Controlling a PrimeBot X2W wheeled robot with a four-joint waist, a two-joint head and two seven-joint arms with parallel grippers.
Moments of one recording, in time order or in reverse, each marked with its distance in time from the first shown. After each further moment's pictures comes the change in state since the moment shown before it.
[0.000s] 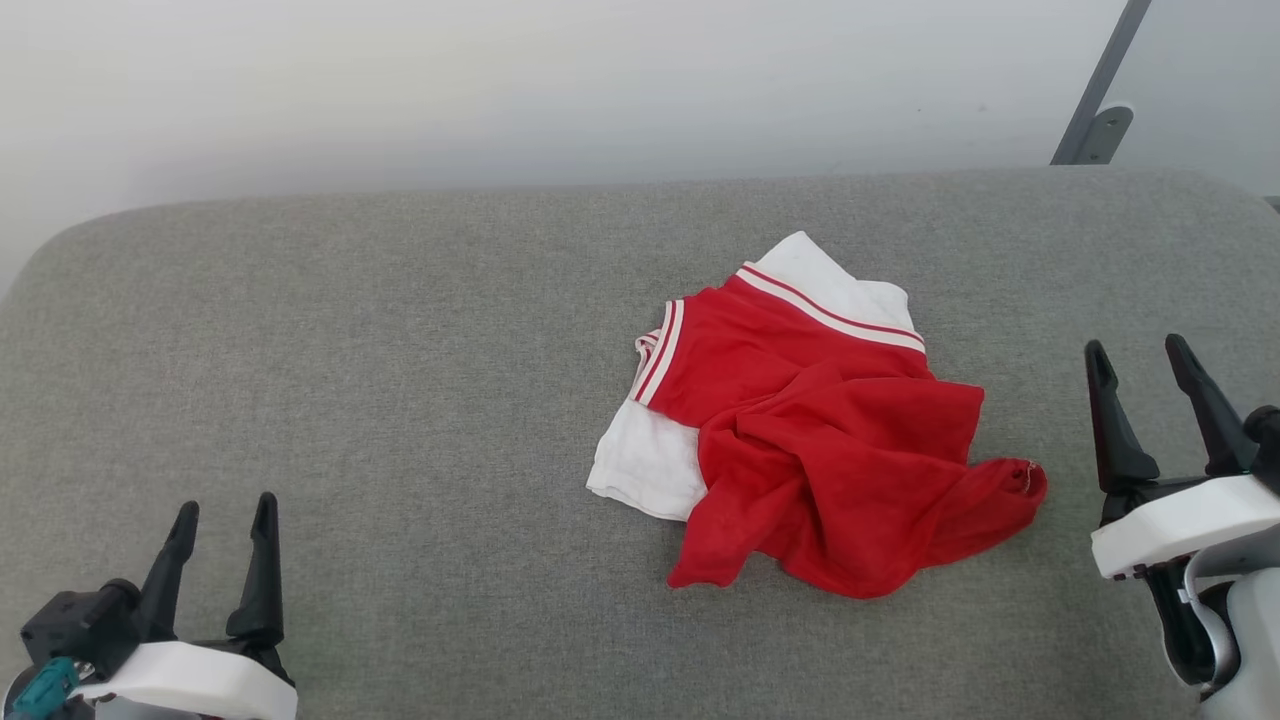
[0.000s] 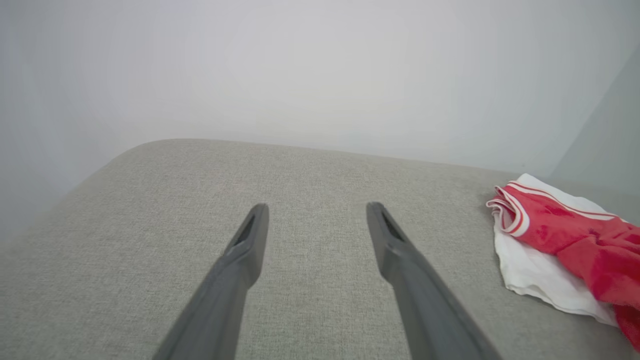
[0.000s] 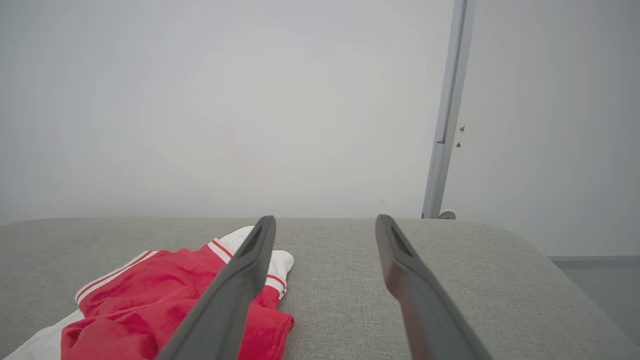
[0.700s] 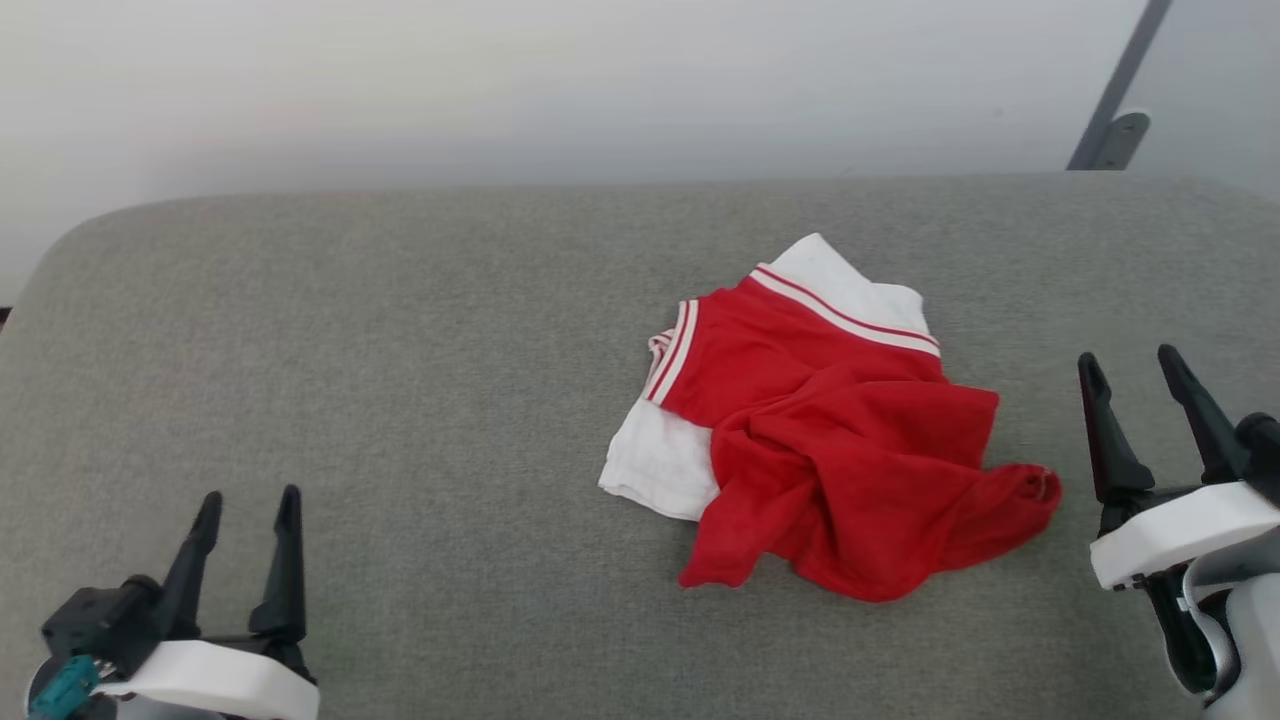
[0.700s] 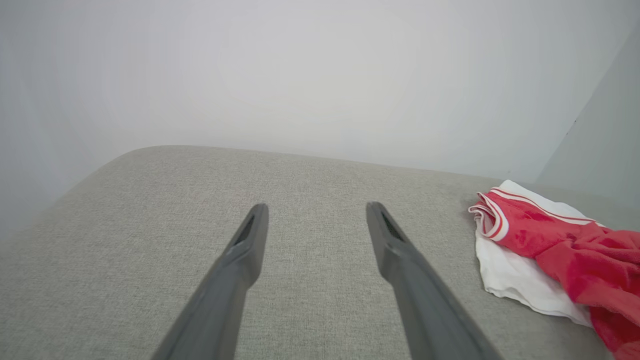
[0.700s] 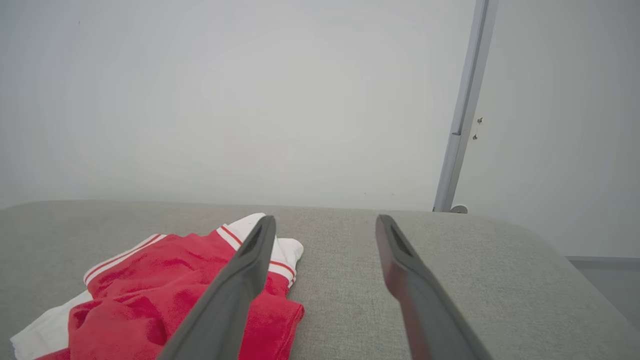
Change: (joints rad) left arm 0.010 -0.003 -0.017 -0.043 -0.008 0.000 0.000; right arm 0.004 0.001 0.006 0.004 -0.001 0.000 0.000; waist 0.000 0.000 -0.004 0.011
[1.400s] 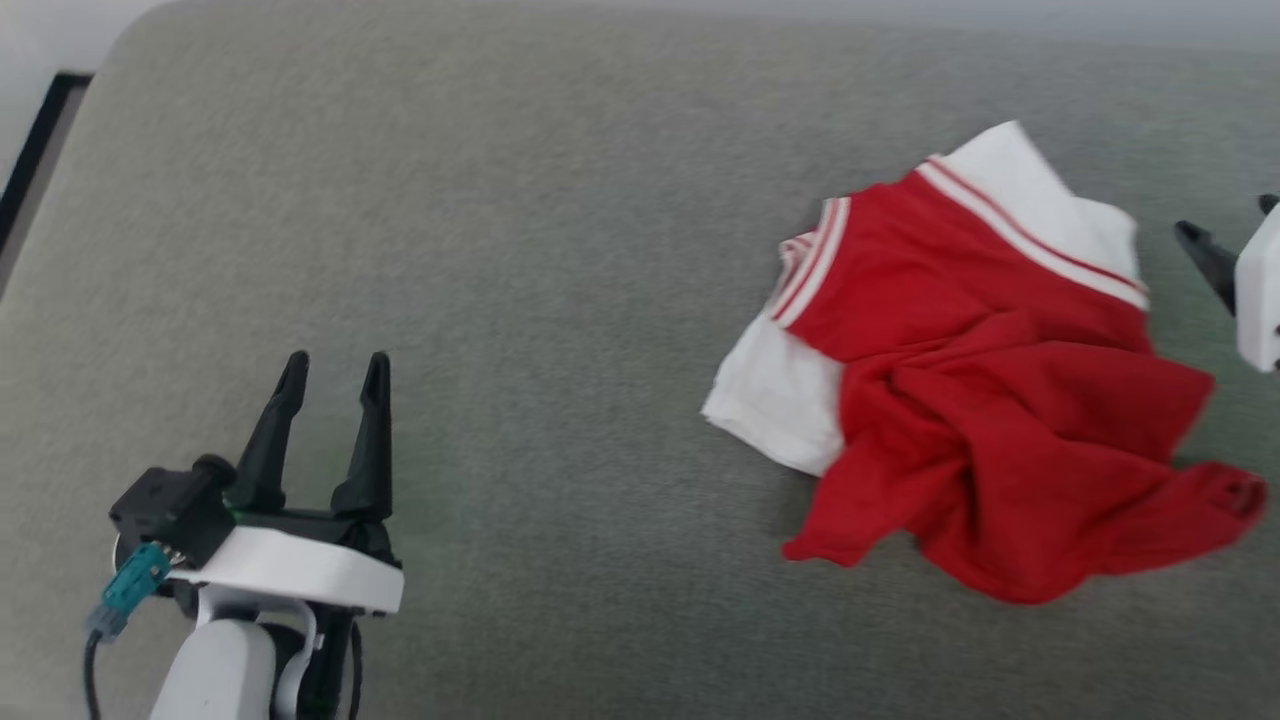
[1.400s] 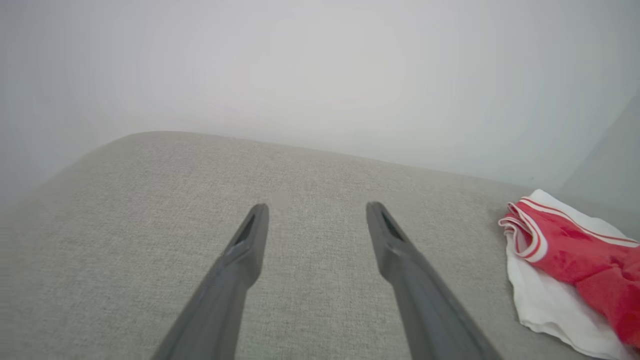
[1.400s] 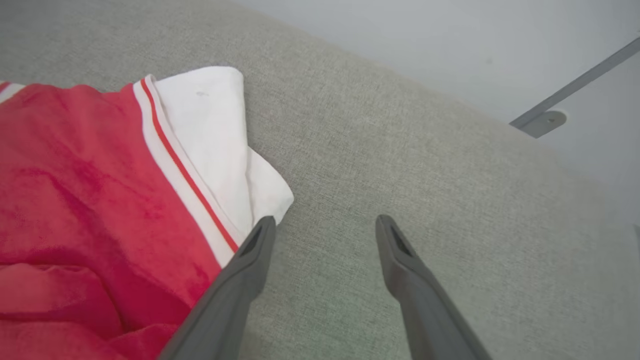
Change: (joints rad) left arm -0.170 -0.078 -0.100 -0.068 0.009 -0.001 0.000; right arm -0.510 -0.348 0.342 0.154 0.177 0.000 0.755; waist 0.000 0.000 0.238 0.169
